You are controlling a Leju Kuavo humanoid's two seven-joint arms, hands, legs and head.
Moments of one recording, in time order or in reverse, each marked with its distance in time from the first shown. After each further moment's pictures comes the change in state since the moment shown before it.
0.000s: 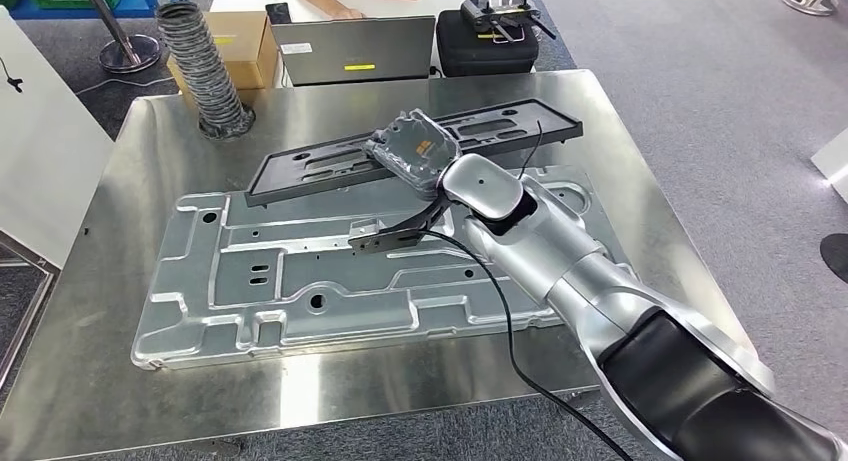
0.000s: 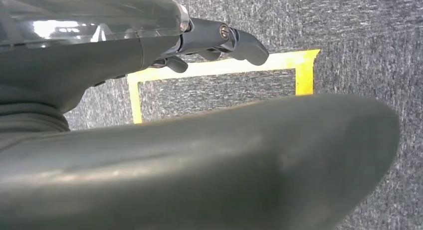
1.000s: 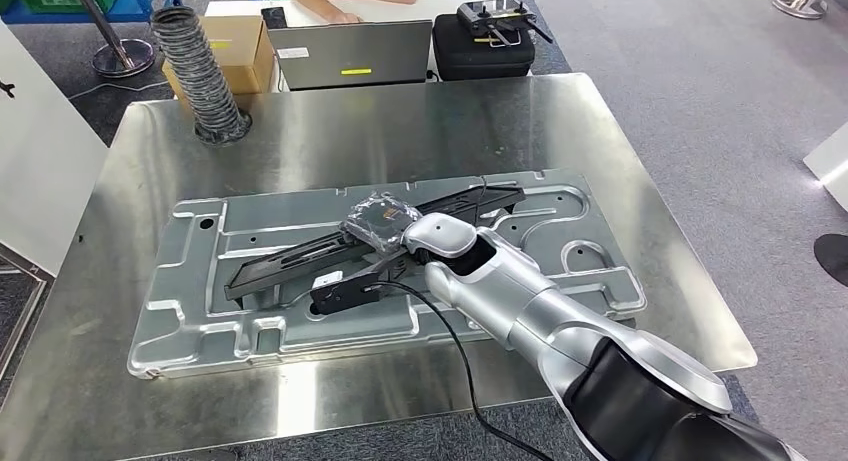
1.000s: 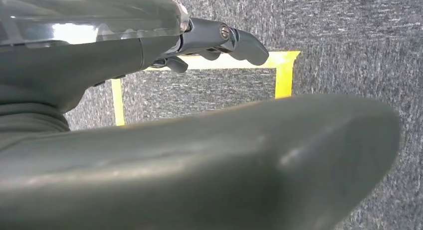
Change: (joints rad) left arm 0.007 -0.015 0.085 0.000 -0.001 -0.011 -0.064; right arm 0.073 0.114 0.175 0.092 -0.397 0.291 0.042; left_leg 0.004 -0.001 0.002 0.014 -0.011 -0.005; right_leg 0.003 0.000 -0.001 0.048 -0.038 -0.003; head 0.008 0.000
